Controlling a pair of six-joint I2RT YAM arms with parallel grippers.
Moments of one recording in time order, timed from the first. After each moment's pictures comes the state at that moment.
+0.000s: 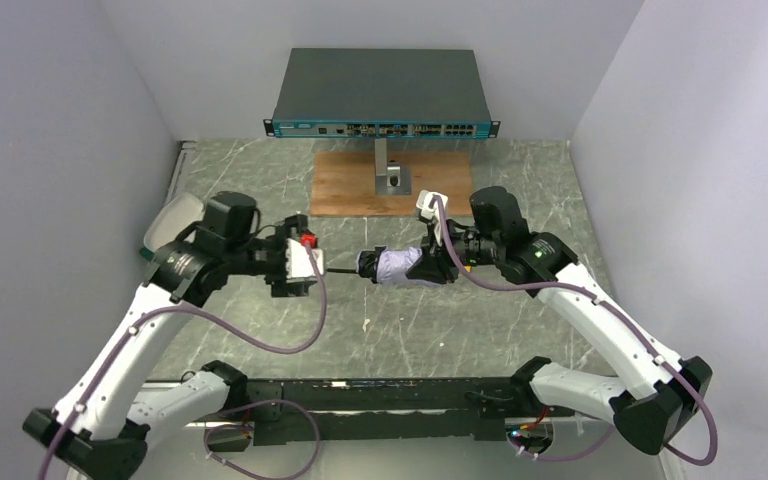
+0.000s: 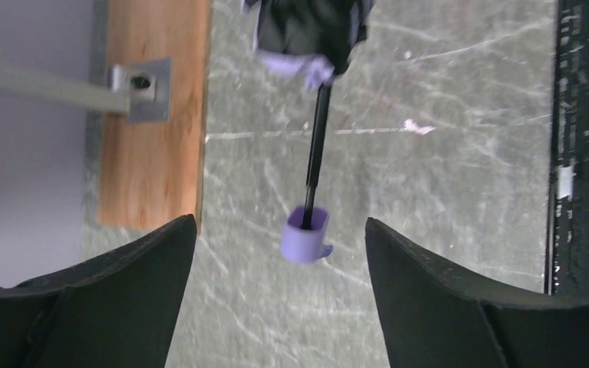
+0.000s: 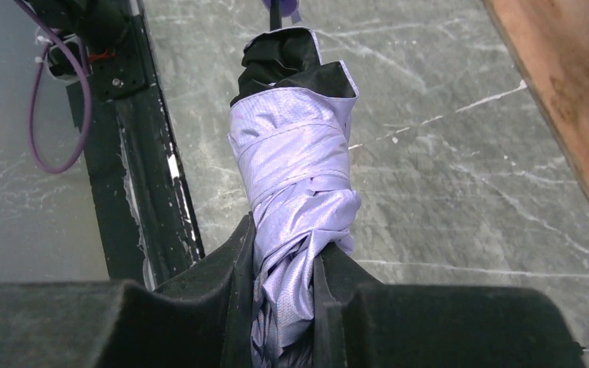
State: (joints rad) left arm -0.39 0.93 1.13 -0.90 0.62 1.00; right arm 0.62 1.06 1.09 -0.61 -0.61 -0.23
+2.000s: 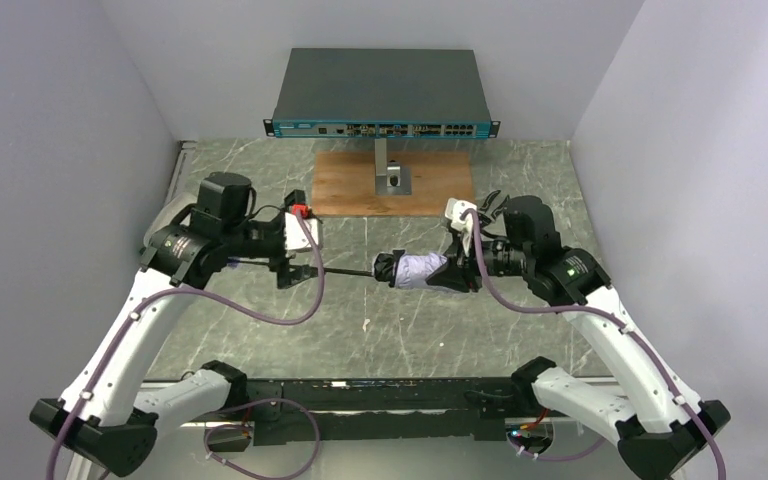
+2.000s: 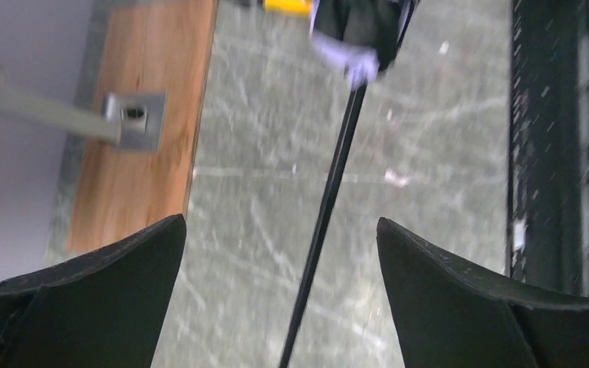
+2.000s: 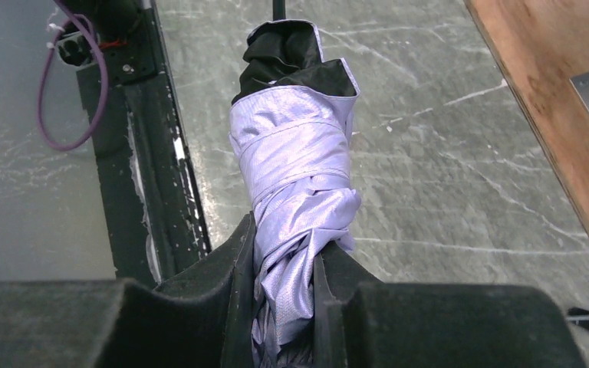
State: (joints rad) left arm -0.36 1.03 1.24 -0.92 0.73 0.92; right arm 0.51 0.91 1.05 -0.73 -0.68 -0.32
